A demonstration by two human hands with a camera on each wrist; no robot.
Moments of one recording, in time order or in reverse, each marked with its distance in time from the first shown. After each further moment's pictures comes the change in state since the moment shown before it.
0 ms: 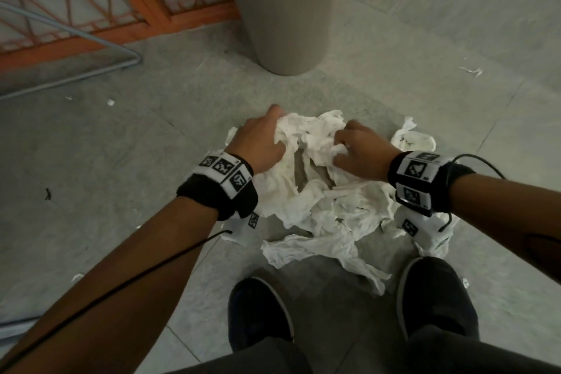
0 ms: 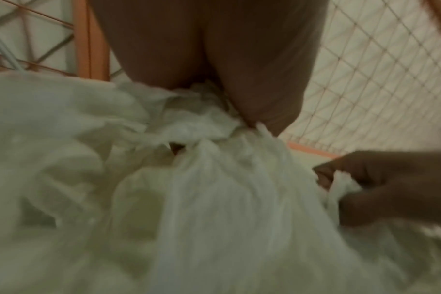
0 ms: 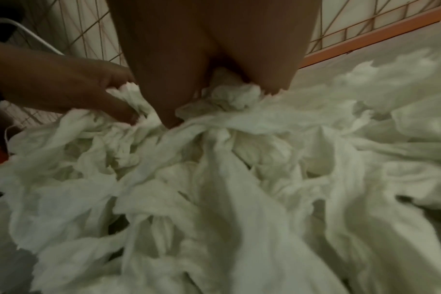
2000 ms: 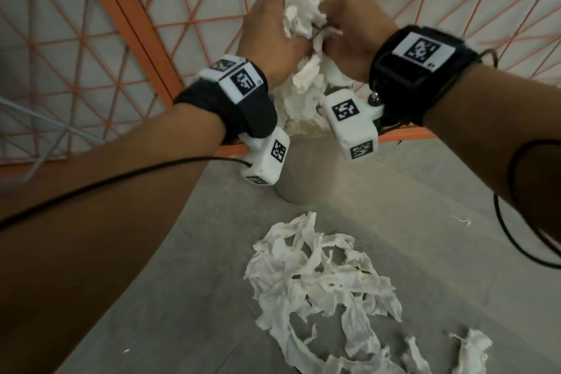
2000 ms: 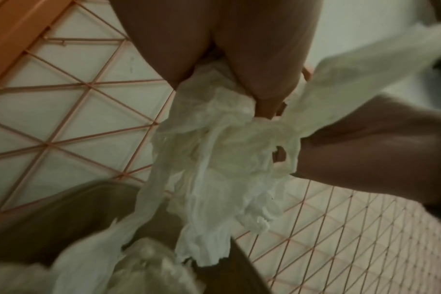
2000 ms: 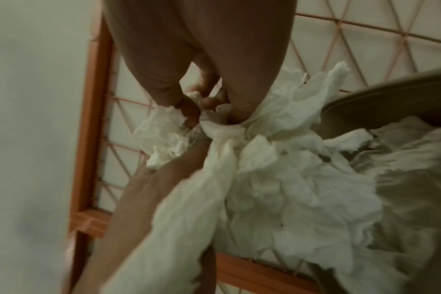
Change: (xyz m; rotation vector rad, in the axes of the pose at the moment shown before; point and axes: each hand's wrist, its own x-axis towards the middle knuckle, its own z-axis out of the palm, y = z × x) left_hand 0.083 0.121 -0.266 -0.272 0.825 0.323; right_hand 0.052 -0.168 -0.314 1.131 0.417 -0.382
